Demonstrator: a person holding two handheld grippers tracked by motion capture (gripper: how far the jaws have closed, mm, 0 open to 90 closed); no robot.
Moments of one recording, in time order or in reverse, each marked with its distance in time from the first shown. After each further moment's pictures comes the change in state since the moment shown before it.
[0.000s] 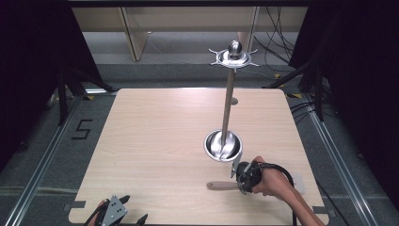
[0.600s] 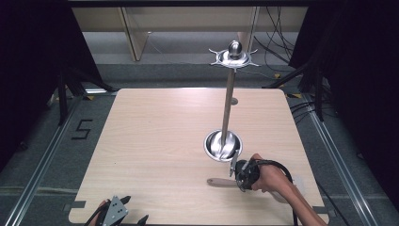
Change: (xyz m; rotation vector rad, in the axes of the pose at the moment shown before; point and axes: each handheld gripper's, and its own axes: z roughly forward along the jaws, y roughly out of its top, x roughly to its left) left arm -0.001 0.000 0.000 0.030 -0.004 0.012; right arm -0.012 0.008 0.002 0.039 0.026 -0.109
